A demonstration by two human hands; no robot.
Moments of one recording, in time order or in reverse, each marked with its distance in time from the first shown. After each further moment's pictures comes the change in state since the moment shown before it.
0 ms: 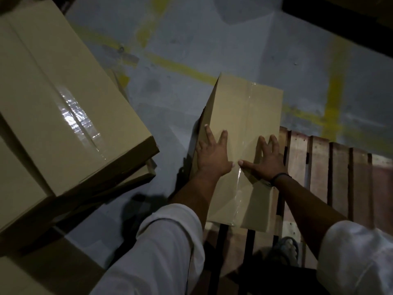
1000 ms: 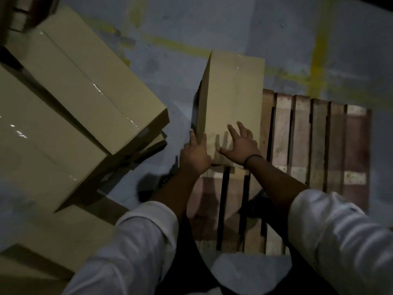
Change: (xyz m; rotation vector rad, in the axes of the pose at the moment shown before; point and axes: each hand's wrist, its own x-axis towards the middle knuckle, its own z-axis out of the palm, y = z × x) left_hand -0.195 -0.045 -0.059 0.062 -0.146 -0.001; right_hand -0.192 -0.103 -0.027 -0.149 -0.162 -0.062
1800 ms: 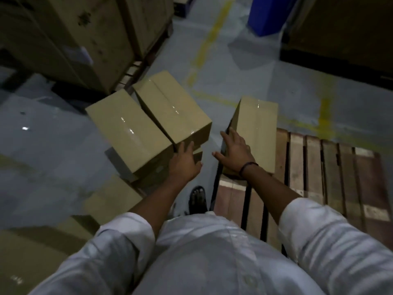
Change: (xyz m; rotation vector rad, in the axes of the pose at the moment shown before) left_hand -0.310 -0.114 -0.059 -0.220 0.401 -0.093; right_hand -0.280 -0.157 -0.003 0.024 0.278 -0.392
